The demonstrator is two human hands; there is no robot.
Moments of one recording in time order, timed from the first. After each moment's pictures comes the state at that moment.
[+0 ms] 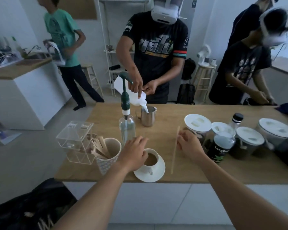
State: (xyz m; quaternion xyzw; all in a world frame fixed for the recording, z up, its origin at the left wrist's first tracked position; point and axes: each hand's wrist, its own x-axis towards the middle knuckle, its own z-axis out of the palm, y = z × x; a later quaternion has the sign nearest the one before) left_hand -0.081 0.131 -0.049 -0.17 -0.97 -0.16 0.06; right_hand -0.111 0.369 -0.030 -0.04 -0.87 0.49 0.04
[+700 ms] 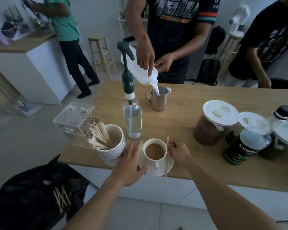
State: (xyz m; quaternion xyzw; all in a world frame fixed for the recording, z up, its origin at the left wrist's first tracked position) left_hand -0.056 0.114 -0.146 -0.05 -0.97 -0.22 -0.03; right_hand -0.156 0.331 -0.158 -0.05 -0.88 0.45 -0.15
